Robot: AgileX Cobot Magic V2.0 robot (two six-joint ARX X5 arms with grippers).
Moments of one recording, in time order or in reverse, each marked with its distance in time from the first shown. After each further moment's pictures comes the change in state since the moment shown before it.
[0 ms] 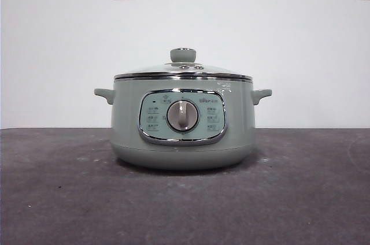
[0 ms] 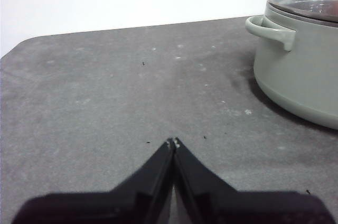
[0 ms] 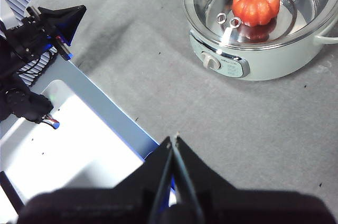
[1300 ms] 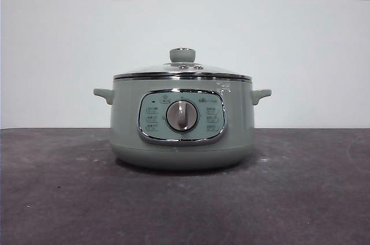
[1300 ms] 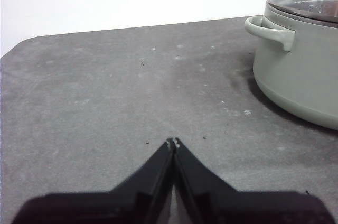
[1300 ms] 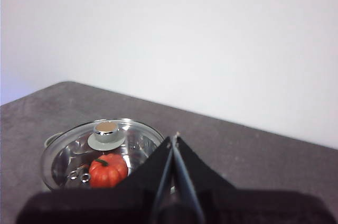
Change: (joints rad) left arm 0.000 0.000 0.000 0.000 0.000 0.000; right arm -0.479 -0.632 -0.761 0.946 0.000 -0.145
